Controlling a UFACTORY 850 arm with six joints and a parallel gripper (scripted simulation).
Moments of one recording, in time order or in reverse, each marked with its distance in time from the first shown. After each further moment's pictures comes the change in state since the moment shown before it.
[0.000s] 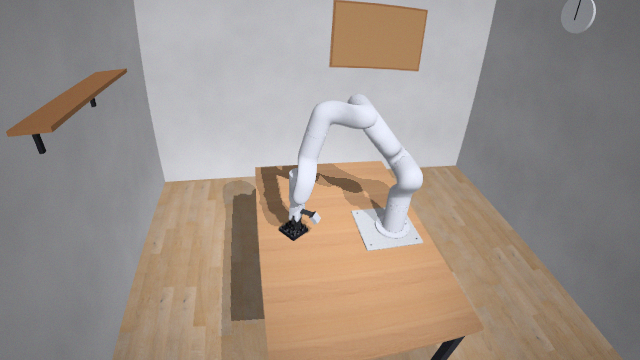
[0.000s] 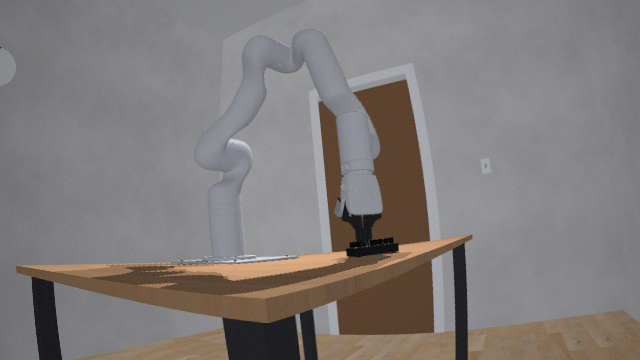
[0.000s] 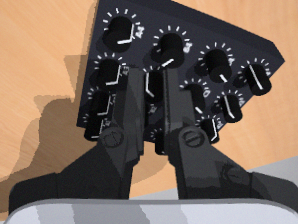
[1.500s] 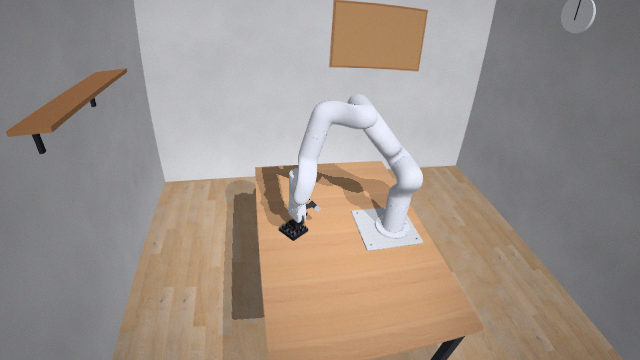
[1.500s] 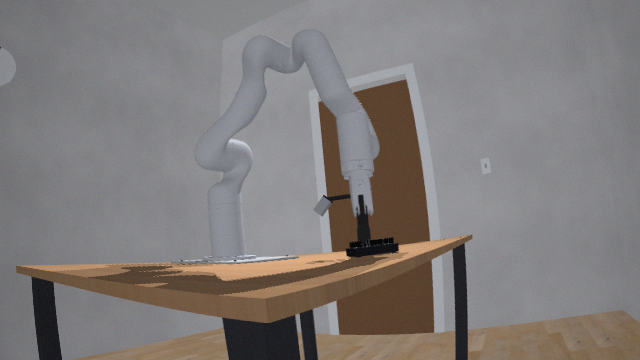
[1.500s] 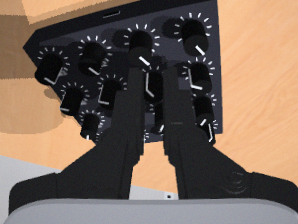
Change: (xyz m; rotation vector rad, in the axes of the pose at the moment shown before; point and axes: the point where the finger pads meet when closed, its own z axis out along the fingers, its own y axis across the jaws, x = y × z) arm 0.000 0.000 0.000 0.006 -0.002 -0.981
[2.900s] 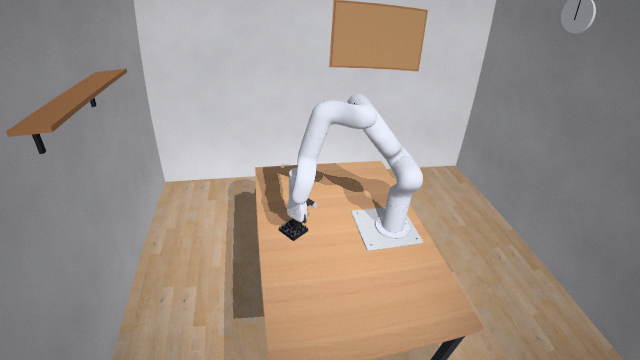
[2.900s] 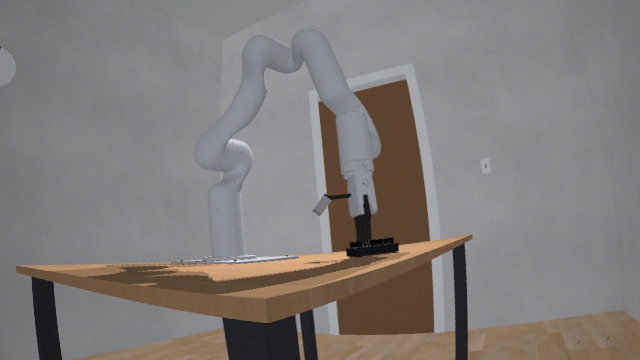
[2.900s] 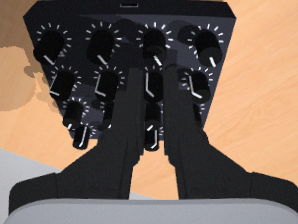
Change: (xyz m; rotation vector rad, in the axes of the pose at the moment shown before) arm 0.000 0.000 0.000 -0.015 -0.007 -0.265
